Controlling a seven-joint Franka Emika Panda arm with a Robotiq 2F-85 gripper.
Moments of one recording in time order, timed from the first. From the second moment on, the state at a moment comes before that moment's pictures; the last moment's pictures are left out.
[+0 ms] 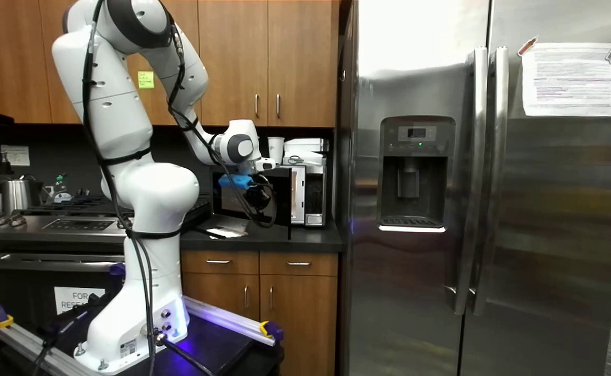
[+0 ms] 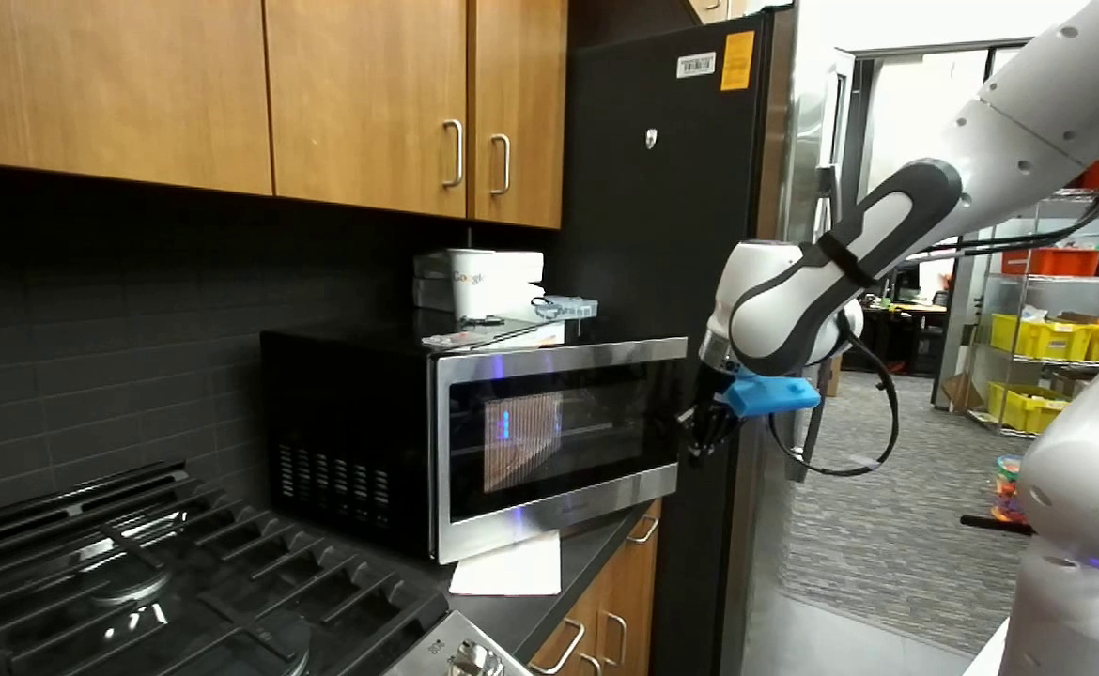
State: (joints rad) arm -0.06 -0.39 0.08 -2.79 -0.03 2.69 0.24
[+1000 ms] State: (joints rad) arm -0.22 -0.37 0.23 -2.77 0.00 2.97 0.67
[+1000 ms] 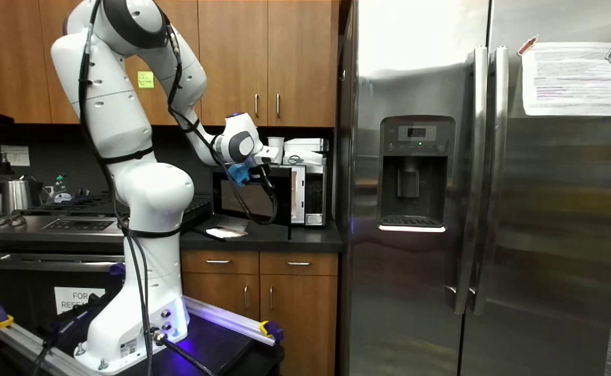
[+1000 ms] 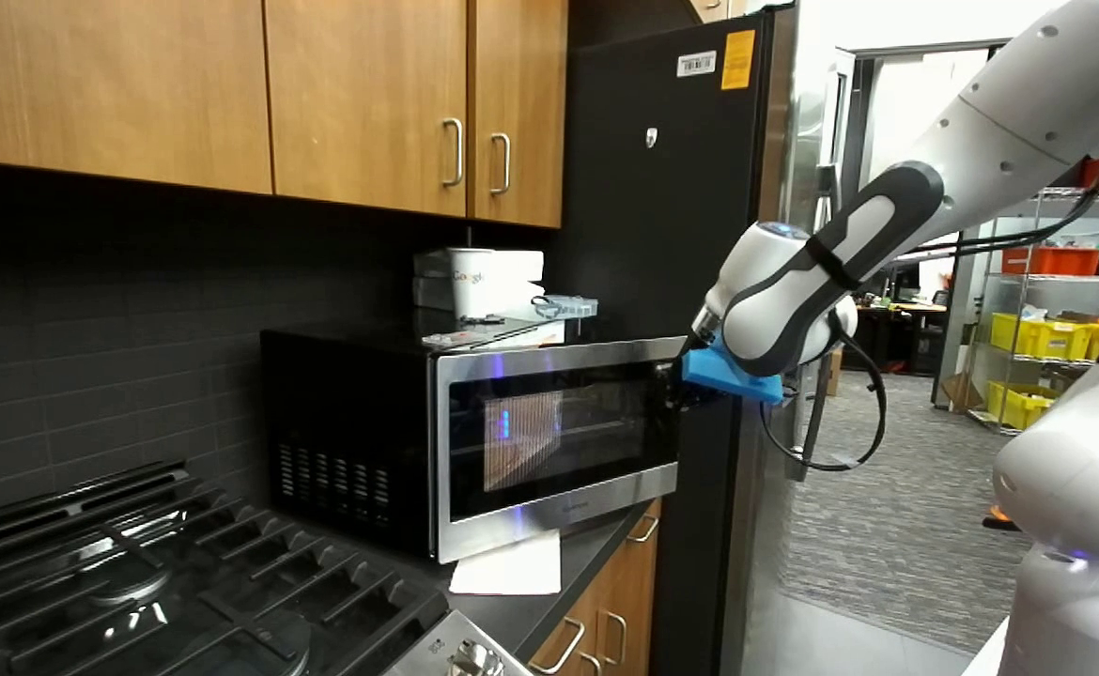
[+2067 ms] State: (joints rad) arm 0.05 -0.02 0.18 -2.54 0.31 3.46 0.95
